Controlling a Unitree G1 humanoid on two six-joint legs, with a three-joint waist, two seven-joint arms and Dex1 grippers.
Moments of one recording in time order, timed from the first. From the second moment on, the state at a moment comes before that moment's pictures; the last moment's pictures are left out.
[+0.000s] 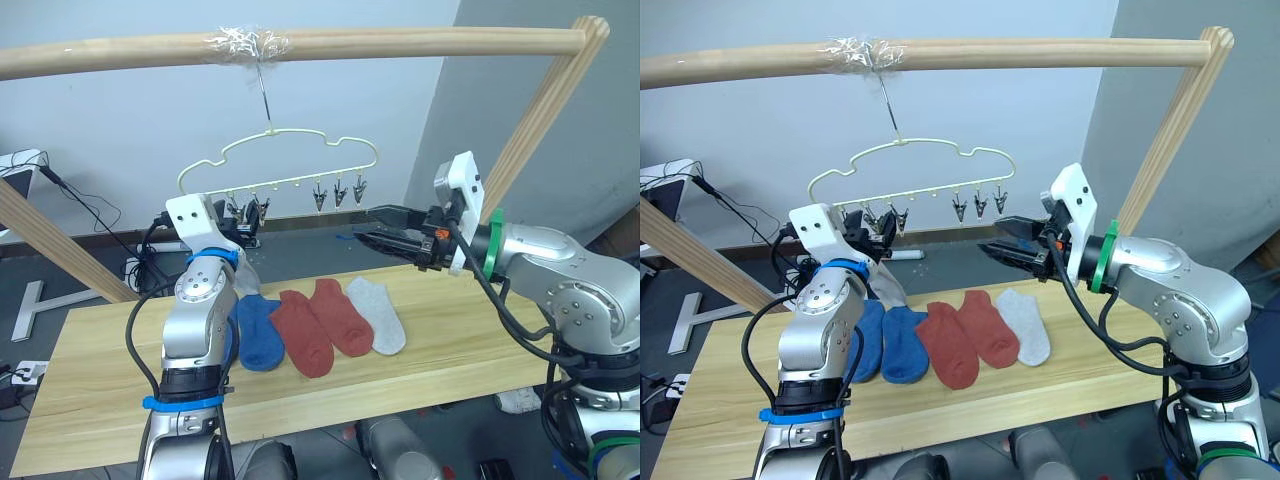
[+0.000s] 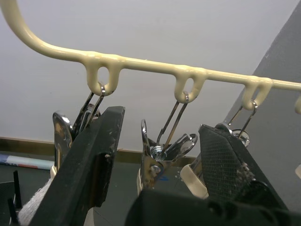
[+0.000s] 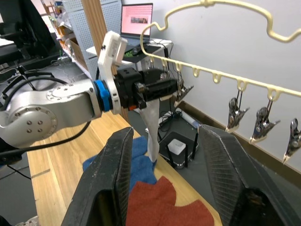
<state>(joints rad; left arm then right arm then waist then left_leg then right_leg) -0.43 0.21 0.17 -0.07 -0.16 0.40 -0.03 -0.63 -0.54 -0.01 -0.51 0.81 0.99 0.56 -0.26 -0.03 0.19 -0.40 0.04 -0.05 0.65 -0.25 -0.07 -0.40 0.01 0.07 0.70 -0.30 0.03</state>
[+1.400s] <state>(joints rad) -0.45 0.25 0.25 -0.13 -0.34 0.58 -0.15 -0.62 -0.57 0.06 -0.48 0.76 1.02 0.54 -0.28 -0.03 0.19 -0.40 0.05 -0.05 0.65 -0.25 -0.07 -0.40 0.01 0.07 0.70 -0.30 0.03</state>
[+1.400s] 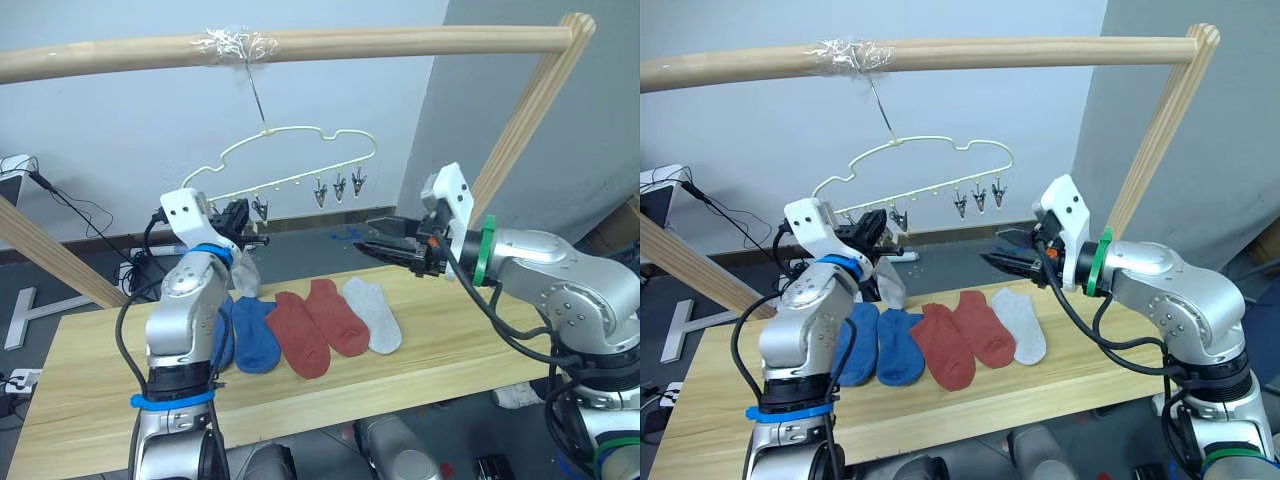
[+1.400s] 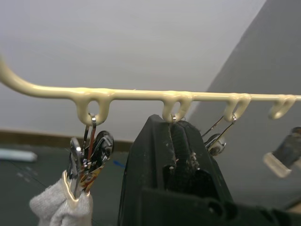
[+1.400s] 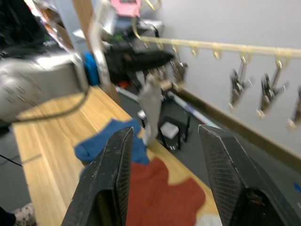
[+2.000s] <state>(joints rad) -0.51 0.29 0.36 -0.16 -0.55 0.81 -0.15 -0.61 -0.45 0.30 -0.15 0.44 1.08 0.38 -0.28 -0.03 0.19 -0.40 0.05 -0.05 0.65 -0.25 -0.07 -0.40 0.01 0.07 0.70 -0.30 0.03</state>
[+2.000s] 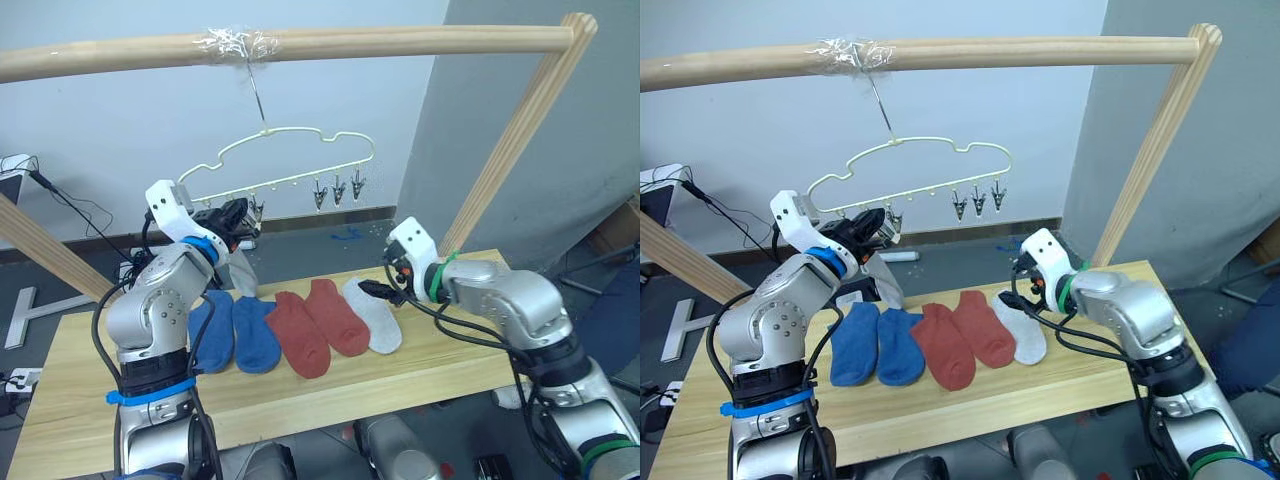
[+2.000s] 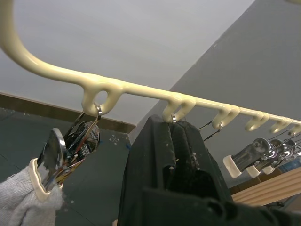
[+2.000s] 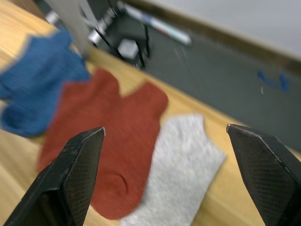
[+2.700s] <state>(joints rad) -0.51 0.31 0.36 -0.17 -0.57 0.83 -0.13 -0.74 -0.15 0.37 0.62 0.06 0.67 0.33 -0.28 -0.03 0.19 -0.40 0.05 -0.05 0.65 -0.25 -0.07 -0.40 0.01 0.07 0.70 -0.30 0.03</state>
